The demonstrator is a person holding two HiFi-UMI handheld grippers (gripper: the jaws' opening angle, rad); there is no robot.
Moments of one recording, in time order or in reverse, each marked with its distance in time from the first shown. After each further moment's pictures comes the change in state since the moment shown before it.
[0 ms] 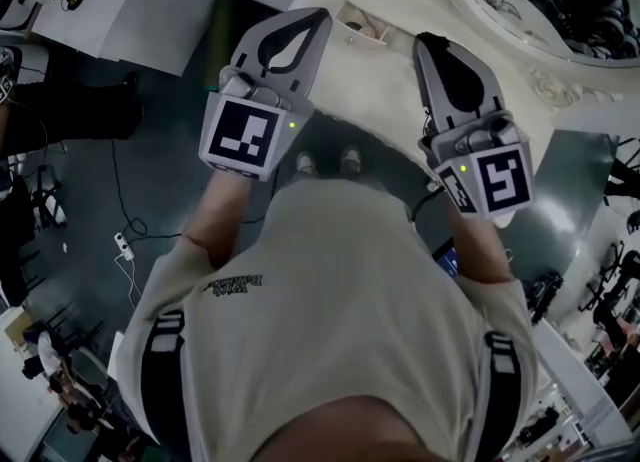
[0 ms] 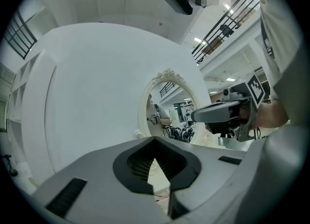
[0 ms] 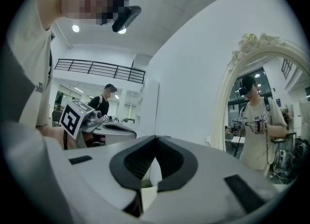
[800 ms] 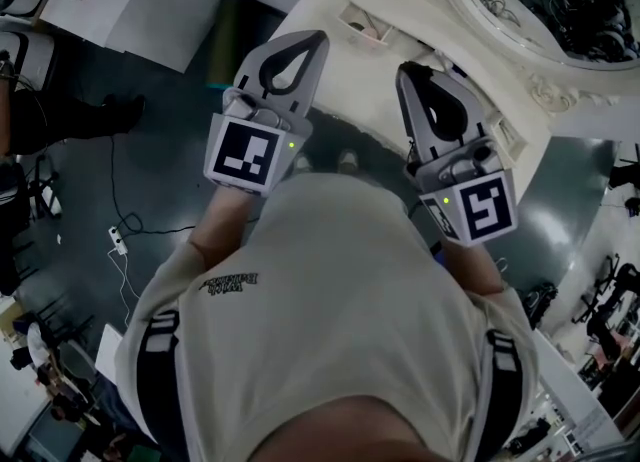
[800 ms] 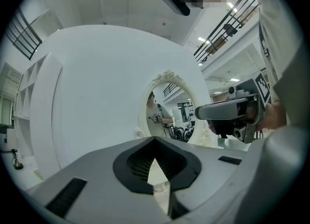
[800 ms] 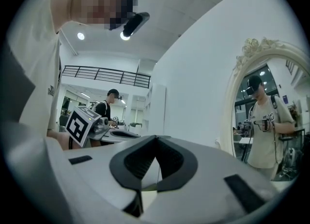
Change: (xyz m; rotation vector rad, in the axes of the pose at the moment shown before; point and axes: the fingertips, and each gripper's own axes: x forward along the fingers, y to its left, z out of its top) left arm -0.034 -0.025 -0.006 -0.037 0.026 0.044; right arm -0.031 0.045 0.007 0.011 -0.051 0.074
